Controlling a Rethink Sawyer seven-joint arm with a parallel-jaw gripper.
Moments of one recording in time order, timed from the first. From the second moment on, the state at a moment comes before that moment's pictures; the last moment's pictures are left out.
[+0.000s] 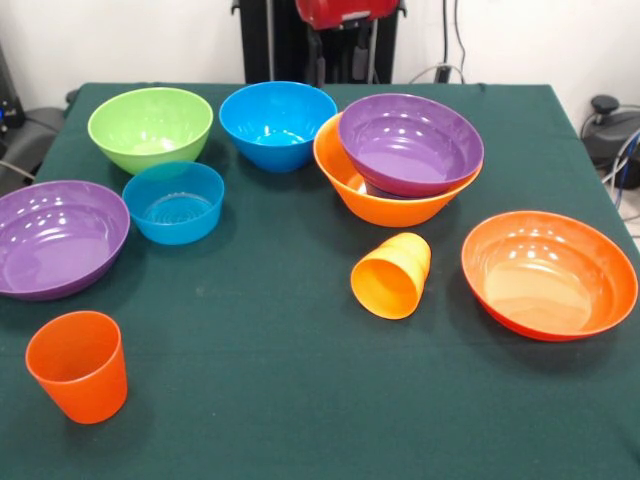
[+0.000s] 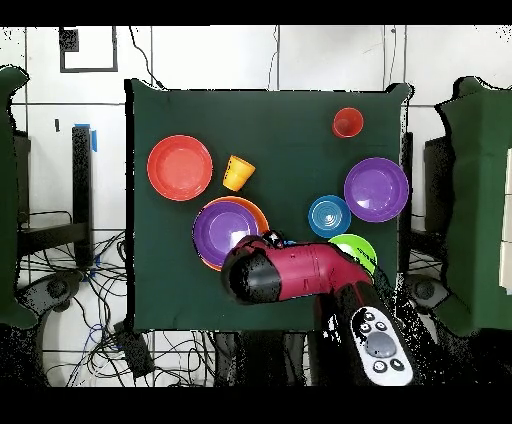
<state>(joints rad) -0.47 -0.90 0.28 2.04 -0.44 0.41 1.39</state>
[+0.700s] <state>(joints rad) -0.50 -0.92 0.29 2.01 -0.42 0.42 1.39</state>
